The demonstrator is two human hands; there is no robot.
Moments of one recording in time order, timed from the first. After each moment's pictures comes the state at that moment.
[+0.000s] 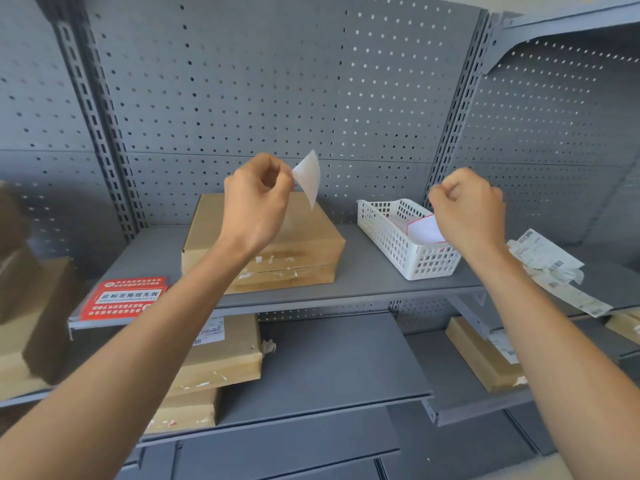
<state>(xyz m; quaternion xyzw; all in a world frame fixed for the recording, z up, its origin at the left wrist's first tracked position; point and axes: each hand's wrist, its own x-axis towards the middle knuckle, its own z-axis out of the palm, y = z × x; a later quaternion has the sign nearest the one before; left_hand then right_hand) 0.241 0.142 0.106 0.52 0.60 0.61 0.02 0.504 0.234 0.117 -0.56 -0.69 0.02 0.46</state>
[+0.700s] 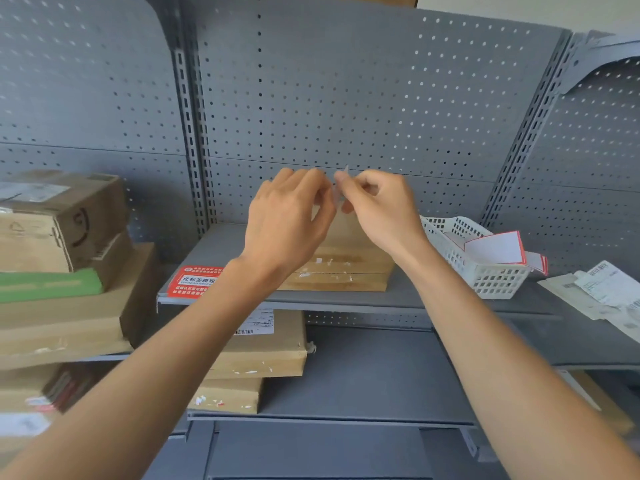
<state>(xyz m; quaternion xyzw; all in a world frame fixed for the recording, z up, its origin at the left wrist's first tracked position) 0.217 0.083 0.101 0.59 0.59 0.48 -0.29 0.343 0.156 0.133 -0.36 -0.77 0.29 0.45</state>
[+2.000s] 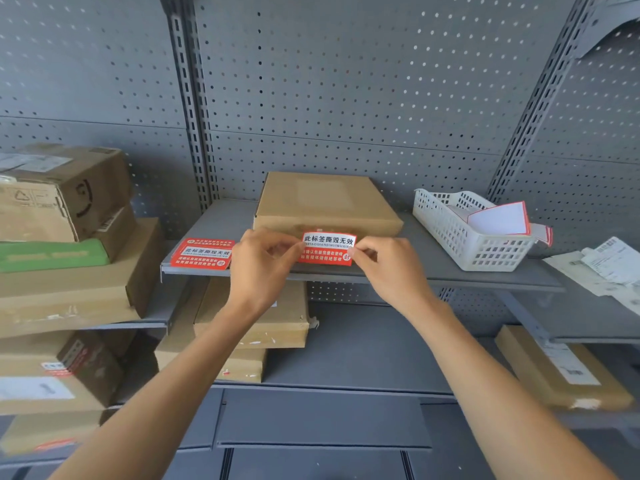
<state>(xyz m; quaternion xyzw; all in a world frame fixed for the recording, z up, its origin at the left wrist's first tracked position) 0.203 0.057 -0.008 0.49 0.68 0.55 -0.04 0.389 0.171 0.007 -0.37 -0.86 0.13 0.32</state>
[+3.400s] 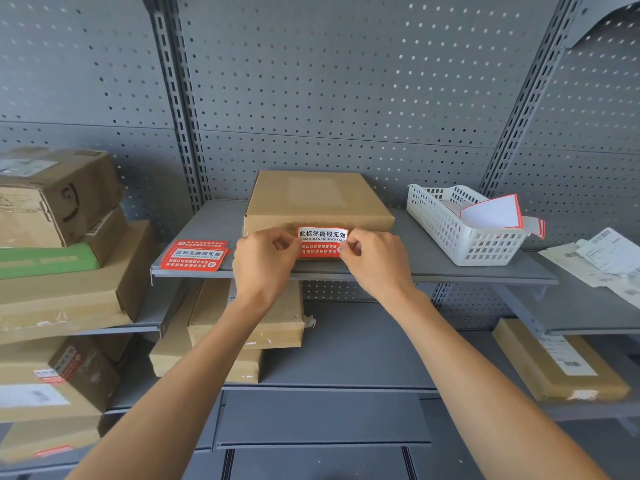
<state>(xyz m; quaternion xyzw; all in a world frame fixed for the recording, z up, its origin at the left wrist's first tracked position) 0.212 0.086 -0.013 0.43 0.73 0.53 -0.04 0.373 0.183 -0.002 -0.39 -0.85 0.01 0.34</state>
